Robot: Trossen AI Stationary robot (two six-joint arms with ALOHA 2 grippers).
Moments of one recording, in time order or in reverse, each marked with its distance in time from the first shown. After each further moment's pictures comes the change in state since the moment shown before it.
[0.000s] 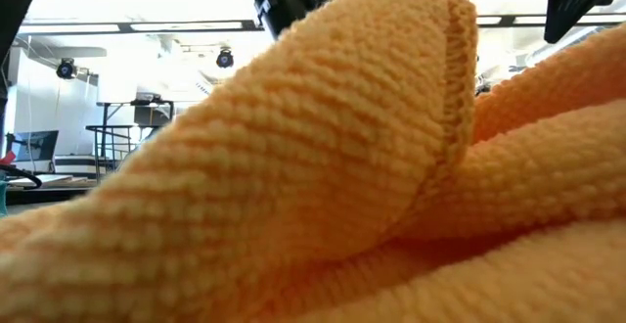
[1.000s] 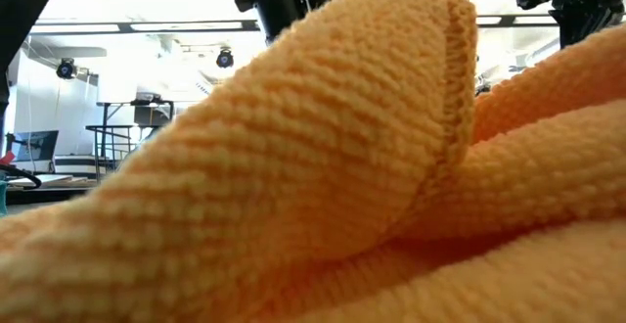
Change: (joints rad) left arm 0.027 0.102 -0.002 0.014 -0.080 -0.038; right arm 0.000 0.000 -0.139 0.001 -0.011 0.020
